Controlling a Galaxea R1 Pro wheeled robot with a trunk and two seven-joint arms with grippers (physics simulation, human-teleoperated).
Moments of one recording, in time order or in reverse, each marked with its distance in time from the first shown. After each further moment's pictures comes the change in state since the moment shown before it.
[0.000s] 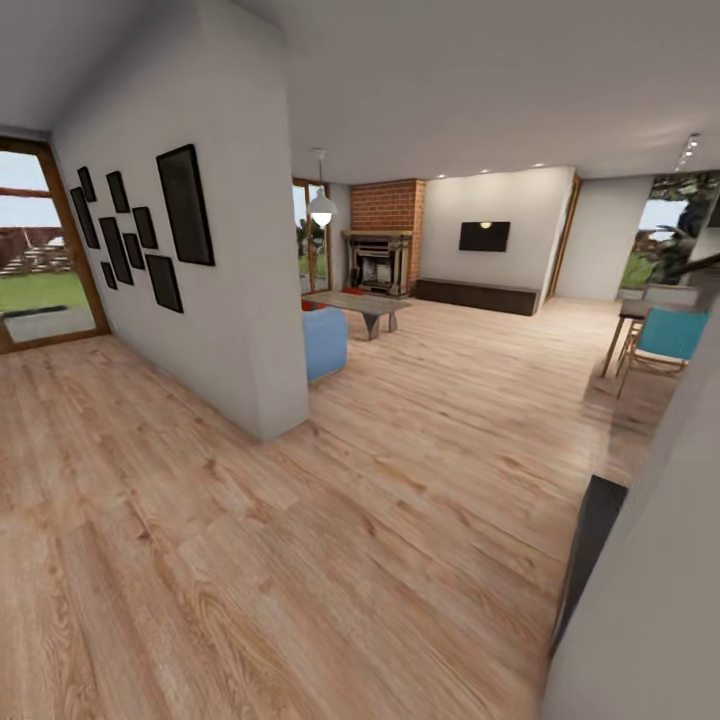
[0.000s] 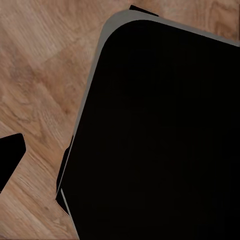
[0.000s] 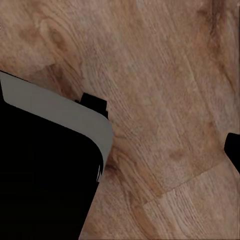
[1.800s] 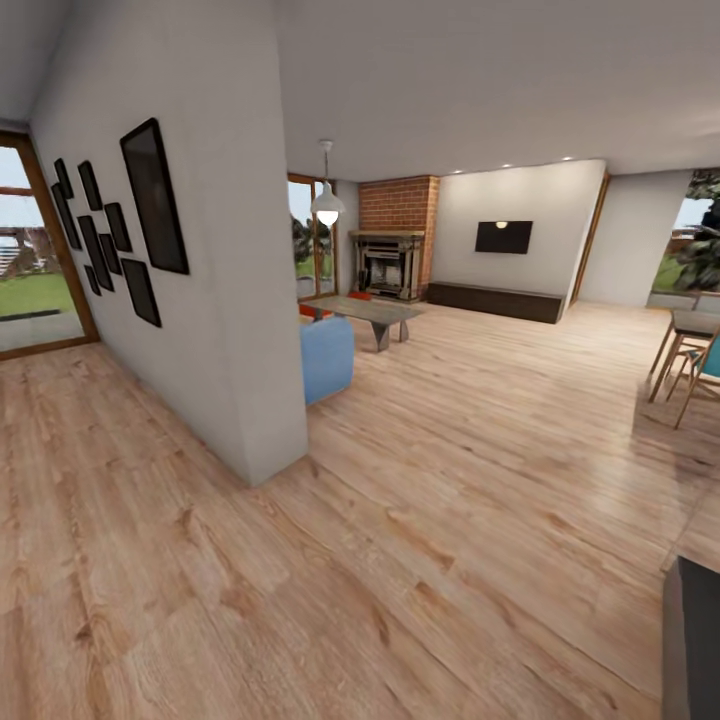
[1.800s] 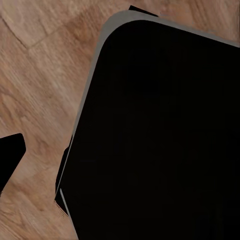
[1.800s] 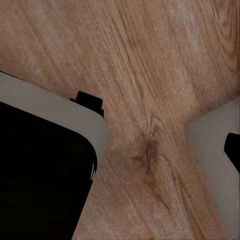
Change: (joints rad) left arm 0.000 -0.002 0.000 0.002 0.002 -0.004 0.000; right arm 0.000 -0.010 -0.003 0.000 0.003 -0.001 0.002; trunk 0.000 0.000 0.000
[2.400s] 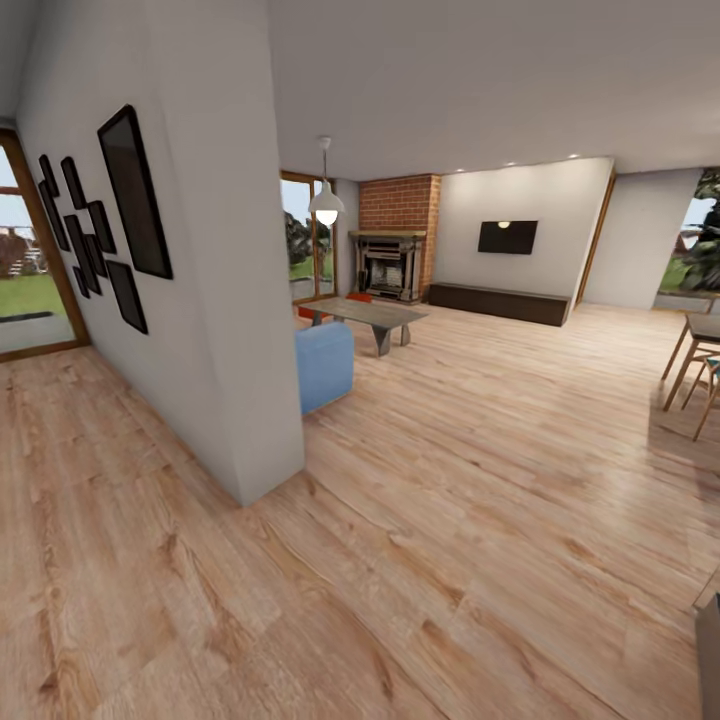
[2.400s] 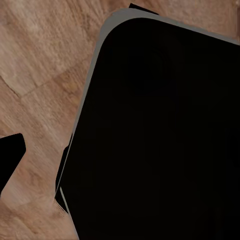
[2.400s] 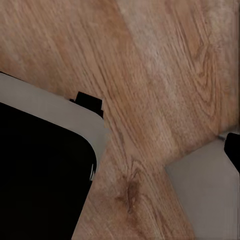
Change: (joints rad) left arm 0.000 0.000 0.000 0.000 0.000 0.006 0.000; right arm 0.000 0.000 0.003 0.000 0.001 -0.003 -0.001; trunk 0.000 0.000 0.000
